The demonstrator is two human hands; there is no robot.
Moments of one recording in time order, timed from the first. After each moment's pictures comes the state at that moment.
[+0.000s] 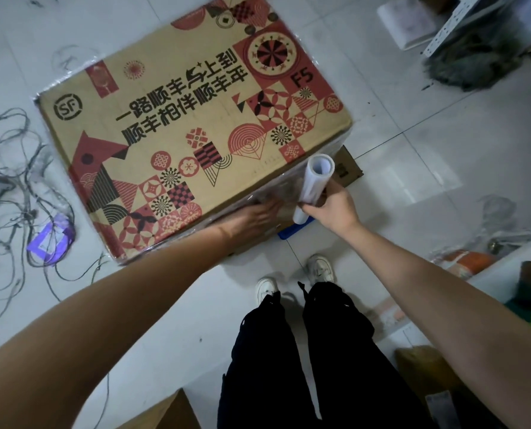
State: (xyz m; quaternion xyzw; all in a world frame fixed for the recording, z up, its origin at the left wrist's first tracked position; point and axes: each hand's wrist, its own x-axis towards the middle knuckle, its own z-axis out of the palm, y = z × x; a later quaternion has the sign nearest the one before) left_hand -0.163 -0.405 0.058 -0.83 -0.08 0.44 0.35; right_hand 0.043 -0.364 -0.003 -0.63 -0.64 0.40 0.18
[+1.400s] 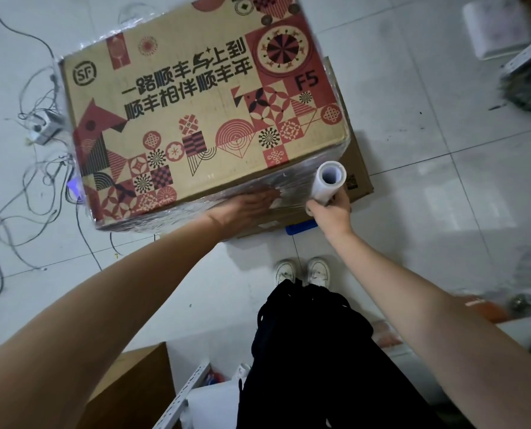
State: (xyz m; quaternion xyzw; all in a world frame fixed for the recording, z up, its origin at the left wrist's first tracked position) left_hand -0.132 -0.395 0.033 -0.83 -0.24 0.45 0.23; right_hand 0.060 -0.333 -0.005 -0.62 -0.46 0.59 0.24
